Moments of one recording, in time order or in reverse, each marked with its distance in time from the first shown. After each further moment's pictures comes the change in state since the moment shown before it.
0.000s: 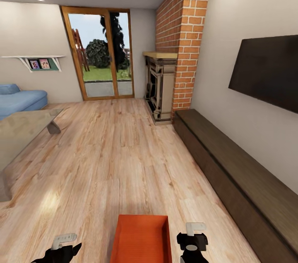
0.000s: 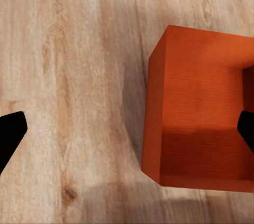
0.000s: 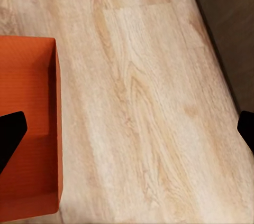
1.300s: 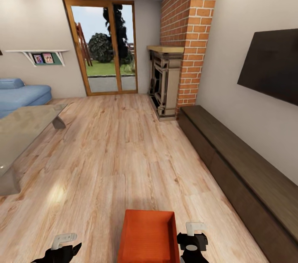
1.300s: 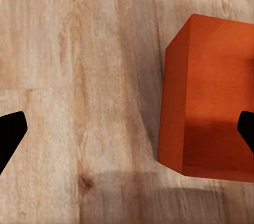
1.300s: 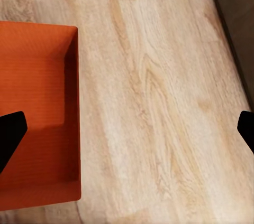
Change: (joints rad) left arm 0.000 0.000 0.000 0.000 0.000 -0.001 0.000; right arm 0.000 0.000 0.000 0.000 0.000 0.000 0.000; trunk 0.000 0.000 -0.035
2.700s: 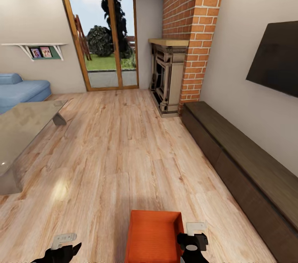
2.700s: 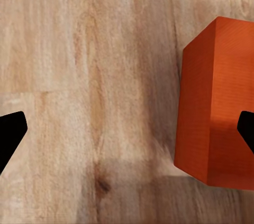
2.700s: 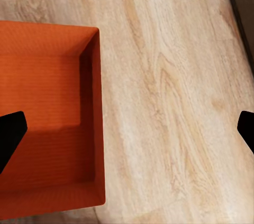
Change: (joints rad) left arm -0.001 0.000 0.000 0.000 0.001 0.000 0.005; right arm 0.000 -0.001 0.000 0.000 0.000 0.000 0.000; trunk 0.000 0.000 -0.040
